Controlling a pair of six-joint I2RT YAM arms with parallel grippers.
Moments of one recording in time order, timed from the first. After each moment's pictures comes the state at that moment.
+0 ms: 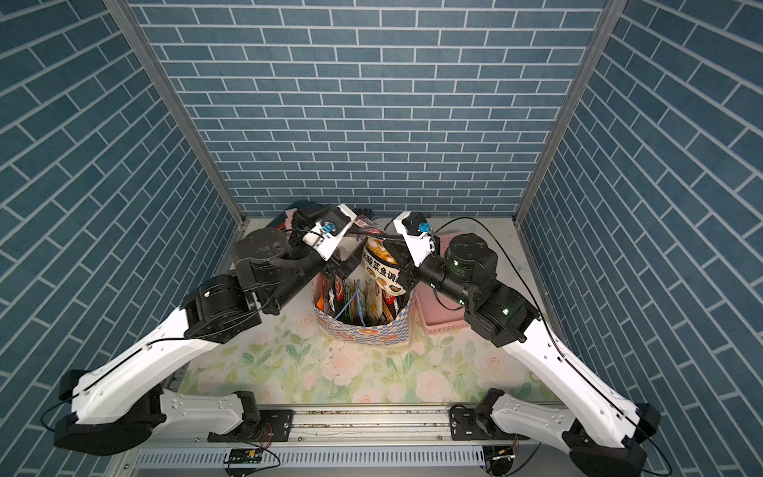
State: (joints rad) left arm -1.01 1.20 1.58 -0.47 -0.51 0.29; right arm 0.85 1.02 1.29 -0.33 -0.07 -0.02
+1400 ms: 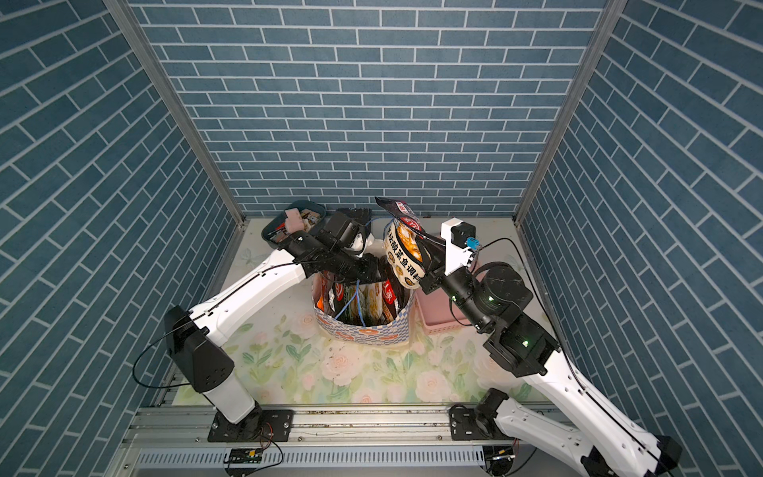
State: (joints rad) left arm -0.70 1.72 1.71 -0.95 0.34 -0.63; right arm 0.85 0.83 1.09 -0.12 0.14 0.08
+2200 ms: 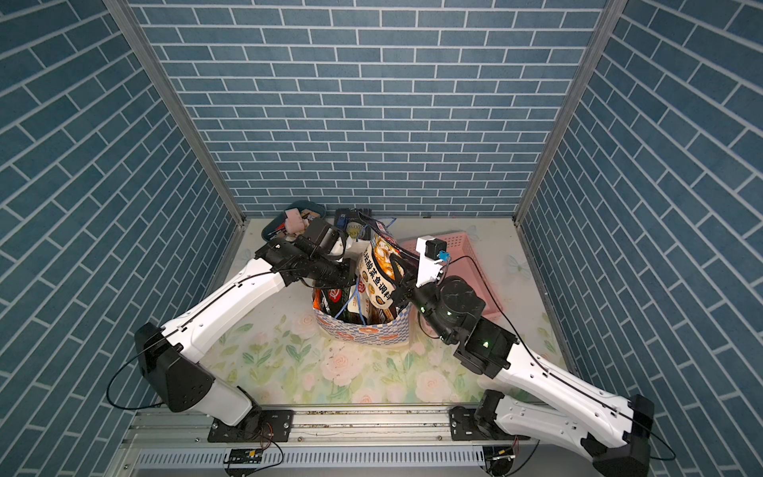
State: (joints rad) left arm -0.64 1.56 1.55 -0.96 0.24 -0.57; right arm 1.07 0.93 0.91 0.08 0.40 0.37
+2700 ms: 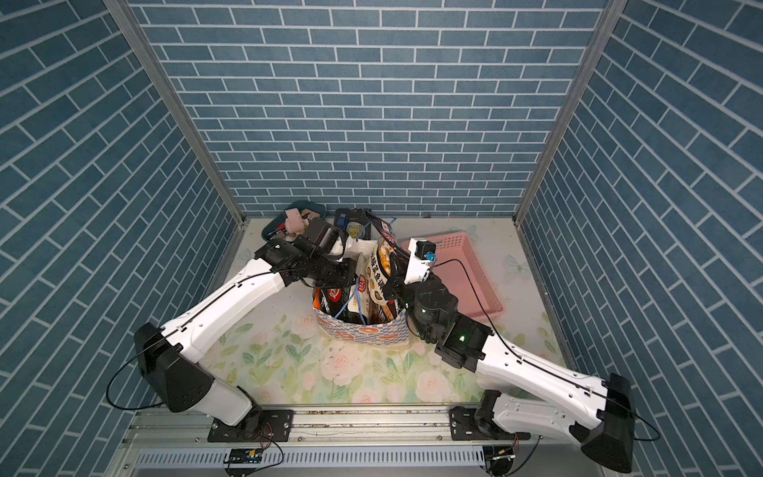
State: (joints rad) left arm -0.63 1.56 1.55 -0.96 0.24 -0.56; right arm 1.08 1.06 0.90 0.14 0.60 0.39
